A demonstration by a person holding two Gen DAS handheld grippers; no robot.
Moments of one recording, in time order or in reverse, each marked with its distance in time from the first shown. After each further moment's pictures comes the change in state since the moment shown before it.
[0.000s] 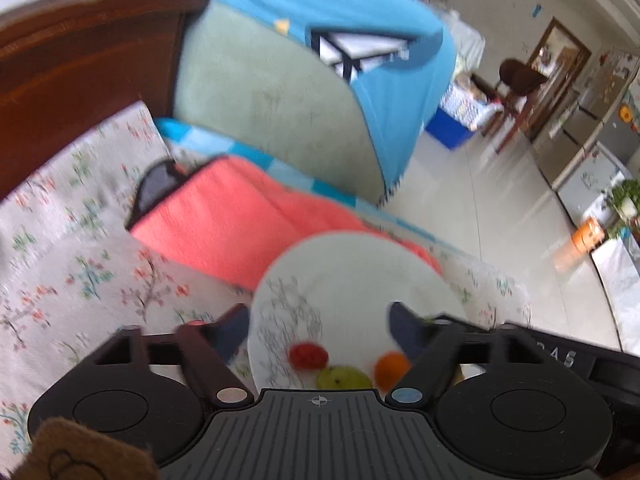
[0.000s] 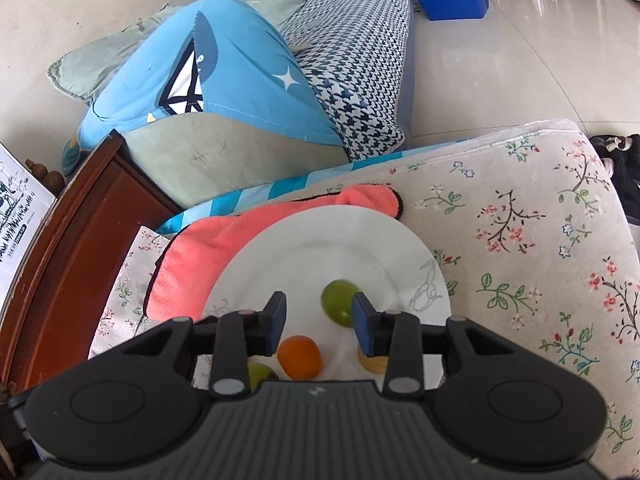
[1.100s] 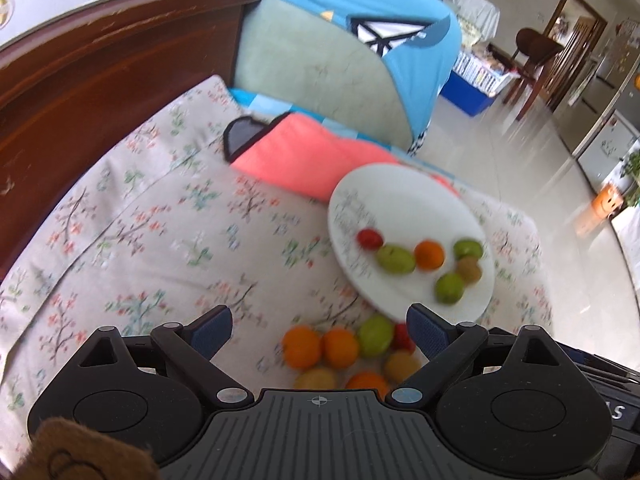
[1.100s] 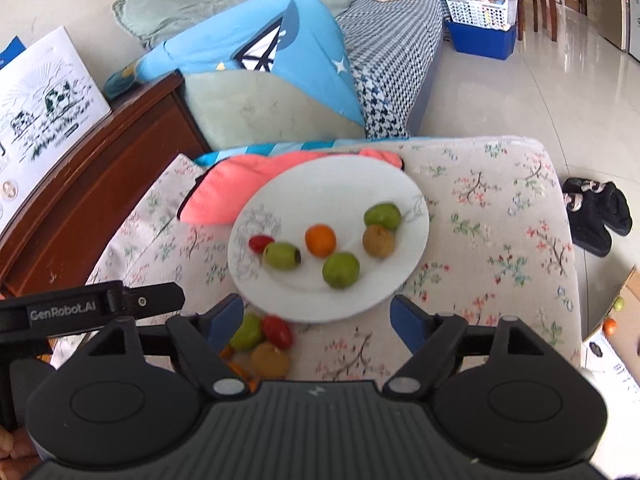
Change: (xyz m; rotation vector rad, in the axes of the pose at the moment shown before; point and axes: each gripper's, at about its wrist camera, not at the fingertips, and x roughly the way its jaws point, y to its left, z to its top) left arm -0.088 0.031 -0.050 0.033 0.125 0.097; right arm -0.089 0.036 -0.086 -0.205 0.012 -0.066
